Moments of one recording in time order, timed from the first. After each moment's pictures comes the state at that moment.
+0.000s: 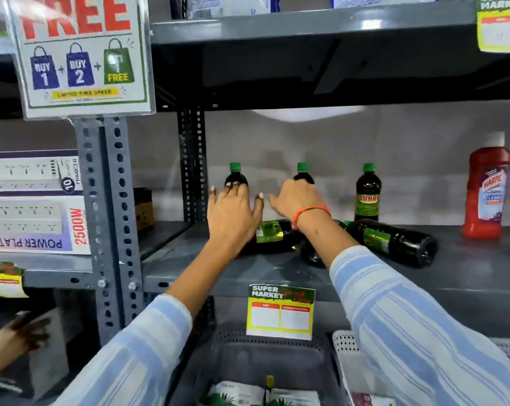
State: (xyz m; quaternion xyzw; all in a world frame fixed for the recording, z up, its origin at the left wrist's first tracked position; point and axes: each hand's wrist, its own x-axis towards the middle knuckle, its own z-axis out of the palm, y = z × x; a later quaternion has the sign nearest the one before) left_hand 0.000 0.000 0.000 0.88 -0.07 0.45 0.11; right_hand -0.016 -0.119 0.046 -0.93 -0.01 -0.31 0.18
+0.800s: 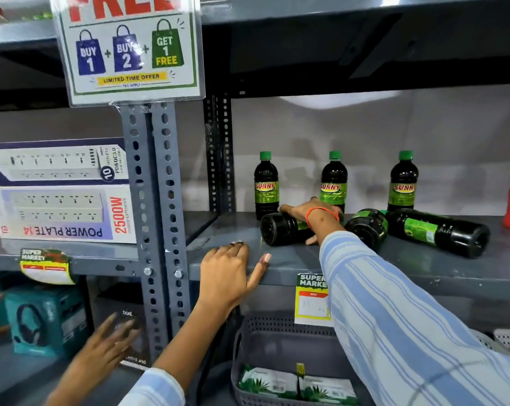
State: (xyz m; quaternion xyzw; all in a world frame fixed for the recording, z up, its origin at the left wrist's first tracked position) left_hand -0.027 0.095 -0.102 0.88 -0.13 0.45 0.04; right_hand 0.067 -0.079 -0.004 -0.92 0.18 -0.09 0.32
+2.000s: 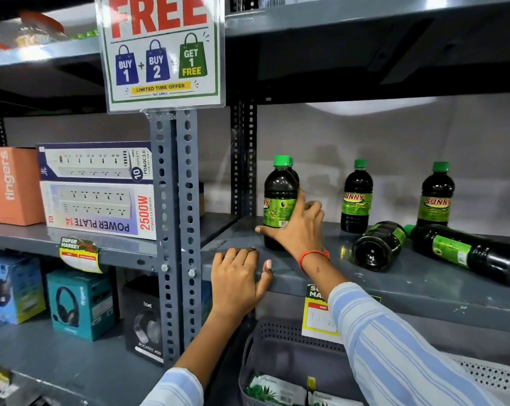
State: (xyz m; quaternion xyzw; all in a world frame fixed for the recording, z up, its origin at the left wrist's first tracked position) left_hand -0.018 0.091 -0.119 0.84 -0.07 0.53 0.07; right_hand 0.035 -0.031 -0.037 -0.88 -0.06 -0.35 0.31
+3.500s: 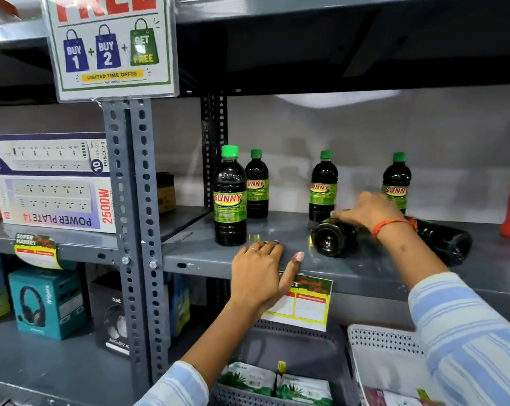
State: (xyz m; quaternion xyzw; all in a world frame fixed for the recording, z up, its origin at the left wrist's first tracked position) left_hand -0.038 0.000 -0.104 0.88 -0.13 0.45 0.09; right_hand -0.014 -0.190 0.016 -0.96 0.08 -0.19 0.18
